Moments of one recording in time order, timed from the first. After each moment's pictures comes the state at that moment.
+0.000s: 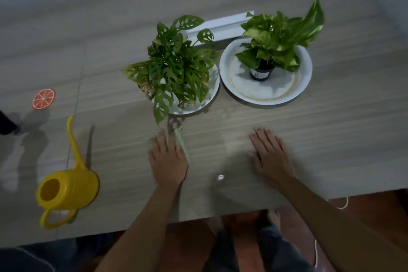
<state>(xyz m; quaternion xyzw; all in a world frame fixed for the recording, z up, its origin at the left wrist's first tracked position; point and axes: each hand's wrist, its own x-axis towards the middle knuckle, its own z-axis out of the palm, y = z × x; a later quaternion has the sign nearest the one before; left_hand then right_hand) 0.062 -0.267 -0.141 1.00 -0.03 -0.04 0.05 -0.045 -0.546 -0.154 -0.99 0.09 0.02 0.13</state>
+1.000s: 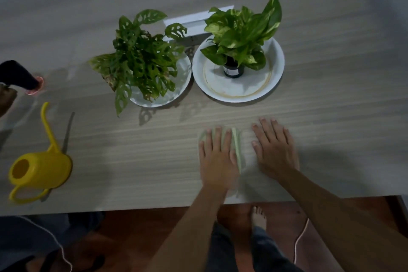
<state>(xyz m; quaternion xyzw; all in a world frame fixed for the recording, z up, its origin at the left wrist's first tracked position) -0.044 -0.487 -0.157 0.98 -0.16 -0.05 0.10 -0.073 -0.669 -0.170 -0.99 0.09 0.01 0.11</state>
